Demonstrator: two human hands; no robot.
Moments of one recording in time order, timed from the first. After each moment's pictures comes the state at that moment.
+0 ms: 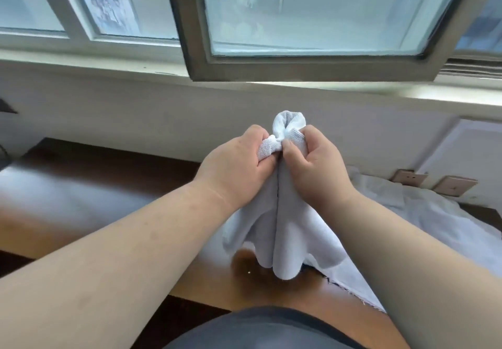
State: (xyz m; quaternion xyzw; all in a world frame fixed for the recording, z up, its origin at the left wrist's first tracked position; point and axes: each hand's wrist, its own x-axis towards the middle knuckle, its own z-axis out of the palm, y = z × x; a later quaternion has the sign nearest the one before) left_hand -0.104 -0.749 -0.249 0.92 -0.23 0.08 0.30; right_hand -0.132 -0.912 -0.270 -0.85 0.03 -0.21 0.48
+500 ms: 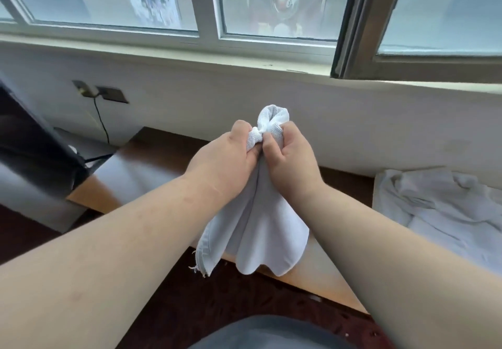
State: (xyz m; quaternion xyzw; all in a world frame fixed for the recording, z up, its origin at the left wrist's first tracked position) left_hand -0.077 -0.436 -0.244 0.97 -0.13 0.13 0.18; right_hand -0.074 -0.580 -0.275 -0.84 -0.04 -0.19 0.51
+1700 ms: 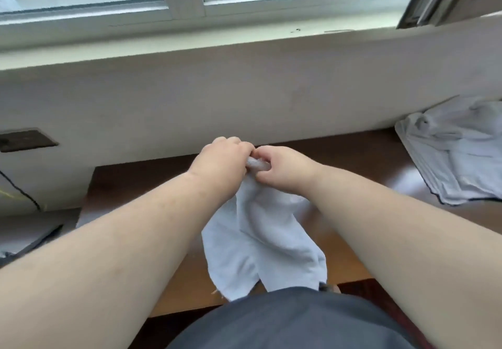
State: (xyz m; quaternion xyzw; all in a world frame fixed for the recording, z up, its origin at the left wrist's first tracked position) left_hand 0.188 -0.268 -0.338 0.91 -0.41 -0.03 0.02; right_hand 0.110 -0.414 -0.356 -0.93 0.10 0.07 0.36
